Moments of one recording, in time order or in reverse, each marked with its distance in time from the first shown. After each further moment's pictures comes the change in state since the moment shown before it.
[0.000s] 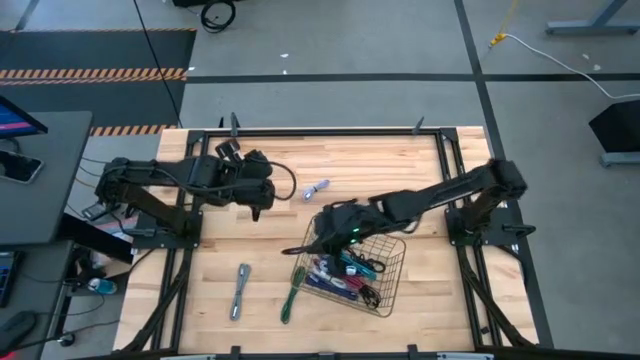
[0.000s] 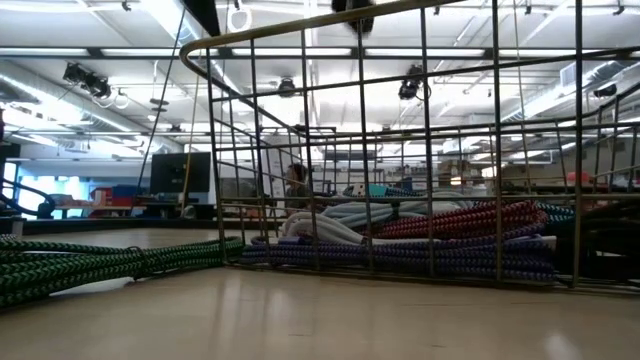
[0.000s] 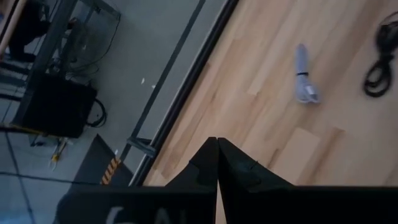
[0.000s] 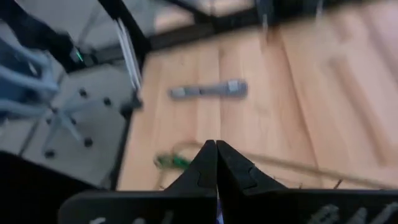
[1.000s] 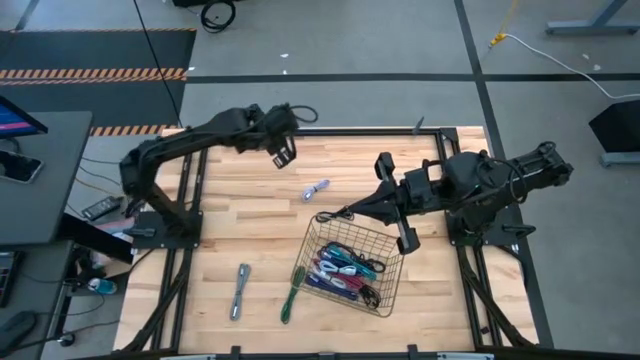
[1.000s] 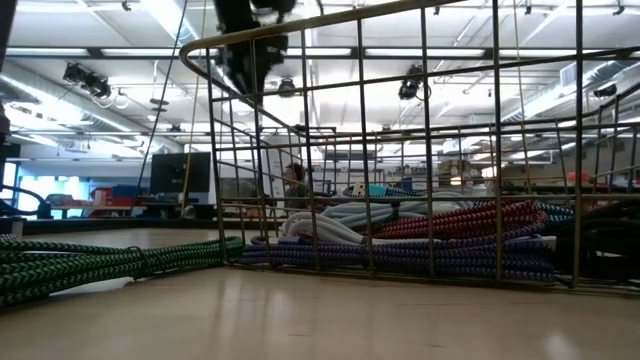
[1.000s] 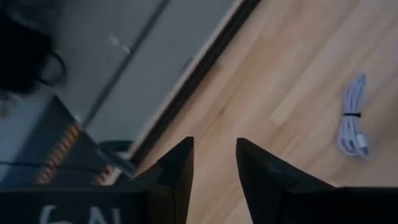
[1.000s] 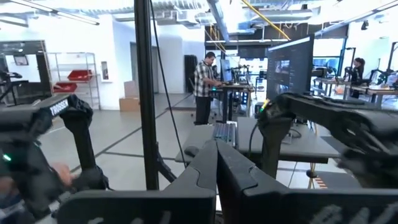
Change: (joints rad) left arm 0.506 0.181 -0.001 0.360 0.318 0.334; right arm 0.106 -0.416 0.000 0.286 0.166 -0.402
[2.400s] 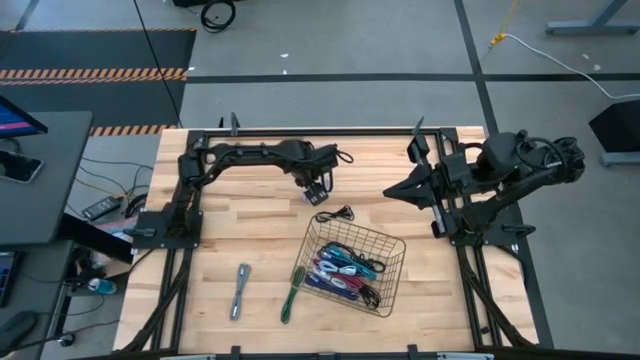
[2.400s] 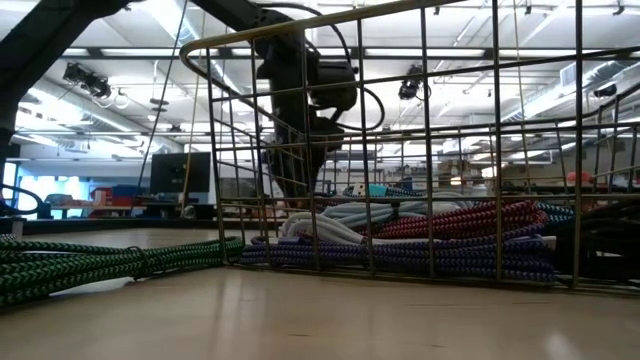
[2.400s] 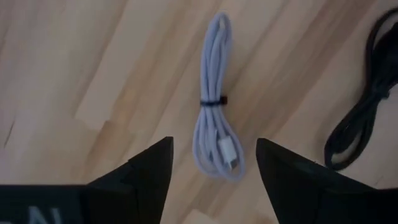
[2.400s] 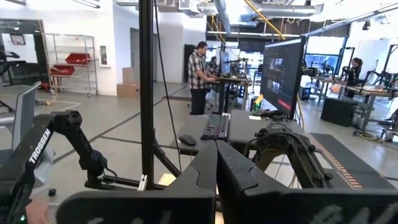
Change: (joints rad) left arm -0.088 0.437 0.001 0.185 0.409 -0.122; right arm 0.000 -0.184 0.000 -0.235 -0.003 -0.051
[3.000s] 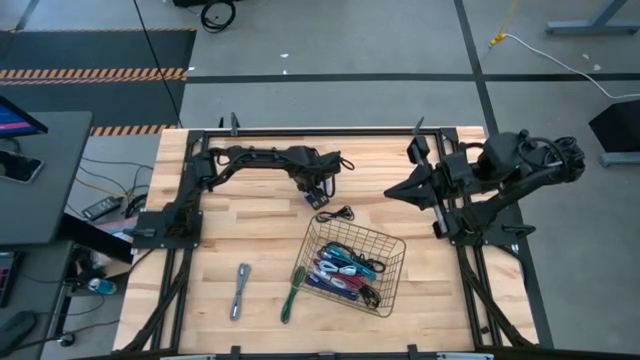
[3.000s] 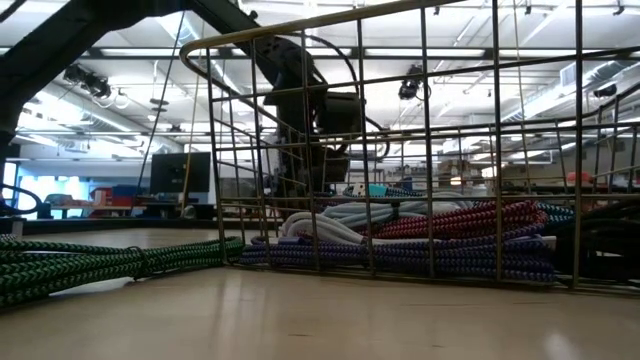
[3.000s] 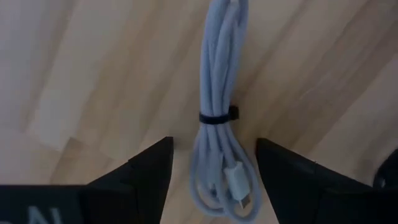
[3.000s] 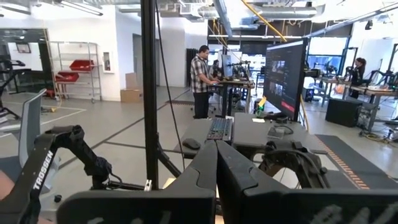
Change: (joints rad) left arm 0.001 0.113 0.000 0.042 0.010 -0.002; right arm 0.005 0.001 0.000 0.017 -0.006 0.020
